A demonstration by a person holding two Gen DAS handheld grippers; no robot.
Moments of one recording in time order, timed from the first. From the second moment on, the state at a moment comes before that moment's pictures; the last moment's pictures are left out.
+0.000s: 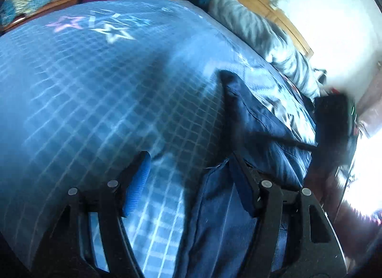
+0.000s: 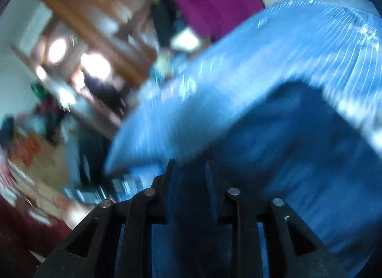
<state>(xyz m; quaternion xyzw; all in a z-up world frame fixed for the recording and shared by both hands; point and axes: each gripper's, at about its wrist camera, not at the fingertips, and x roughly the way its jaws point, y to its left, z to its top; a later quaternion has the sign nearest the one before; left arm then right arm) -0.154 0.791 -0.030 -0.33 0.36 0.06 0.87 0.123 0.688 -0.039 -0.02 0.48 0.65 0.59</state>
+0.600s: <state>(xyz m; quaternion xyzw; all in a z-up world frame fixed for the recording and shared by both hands) -0.102 0.736 -0.008 -0.27 0.34 -0.03 0.90 0.183 0.696 -0.025 0.09 0.49 0.60 0.63</state>
